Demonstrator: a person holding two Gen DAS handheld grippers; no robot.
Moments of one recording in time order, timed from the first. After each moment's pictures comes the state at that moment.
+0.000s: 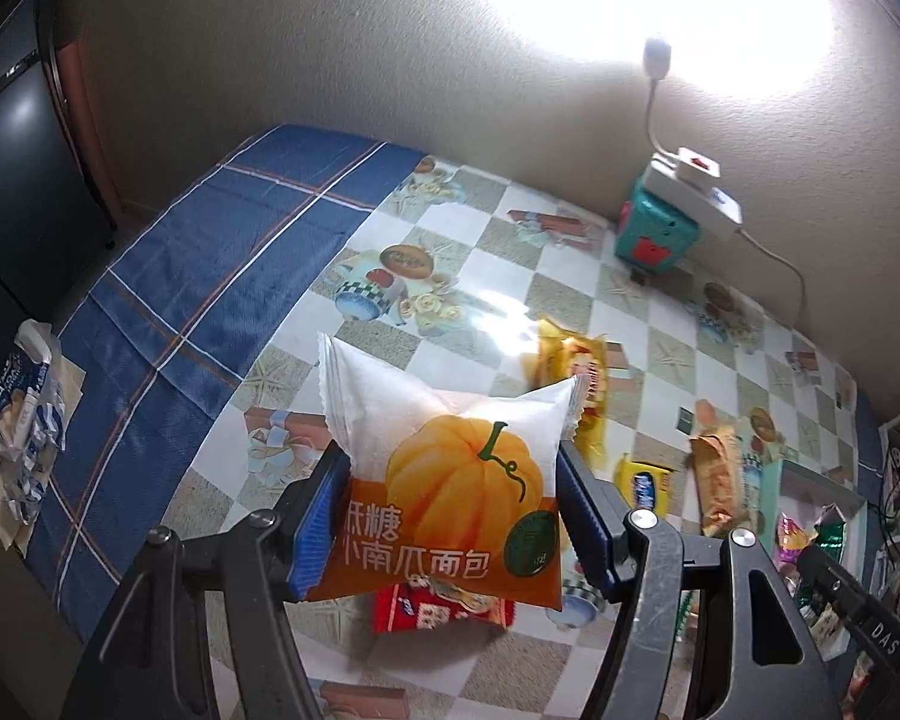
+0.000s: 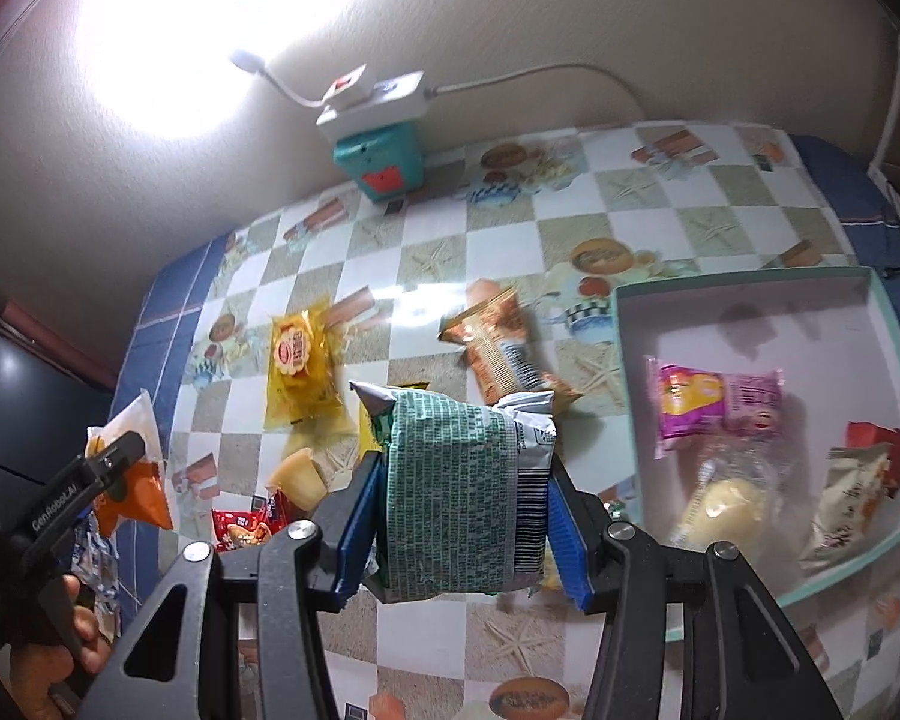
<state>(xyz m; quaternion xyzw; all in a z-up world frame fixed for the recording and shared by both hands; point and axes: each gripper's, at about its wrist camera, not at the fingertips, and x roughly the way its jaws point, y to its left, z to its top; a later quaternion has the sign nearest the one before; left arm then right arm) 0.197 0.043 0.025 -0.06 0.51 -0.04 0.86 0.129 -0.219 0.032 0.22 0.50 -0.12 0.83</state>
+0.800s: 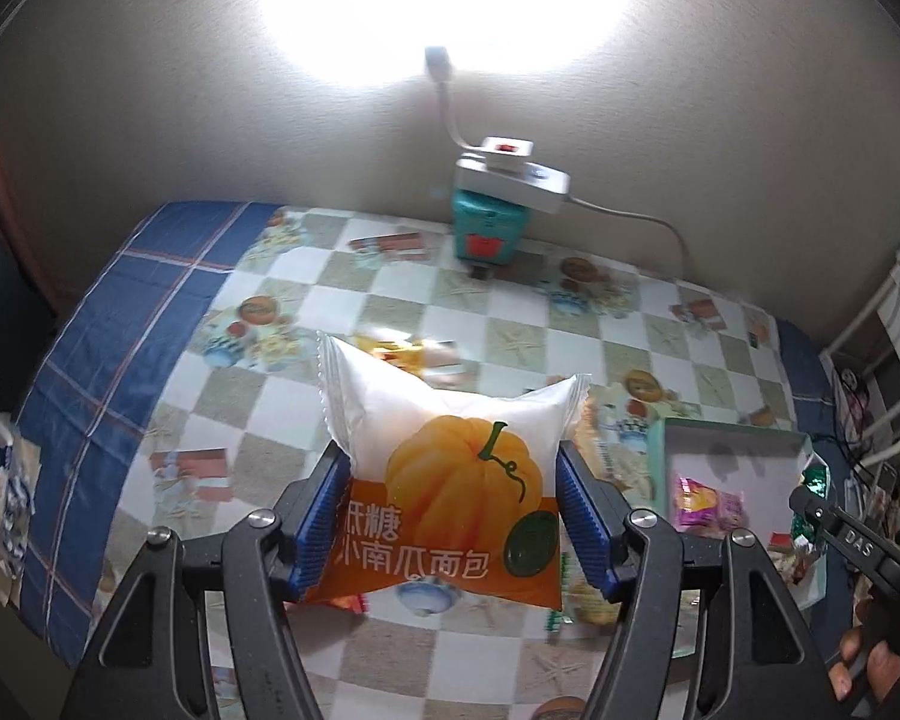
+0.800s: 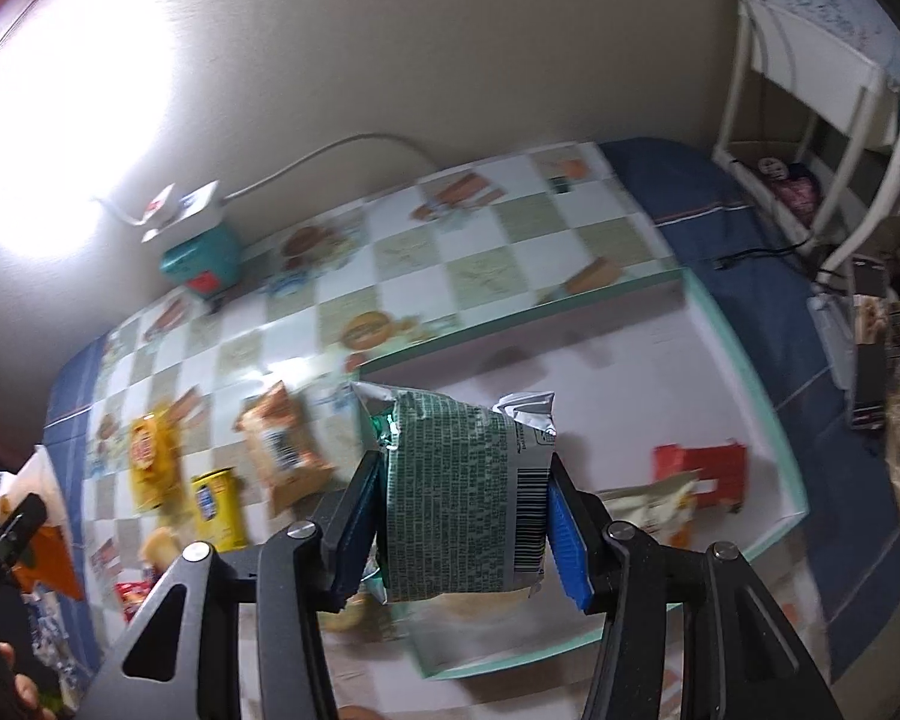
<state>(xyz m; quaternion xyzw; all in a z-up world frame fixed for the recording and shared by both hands) 0.160 -0.071 0.064 0.00 0.47 -0.14 0.87 0.069 -0.334 0.047 0.22 0.47 -0.27 0.81</state>
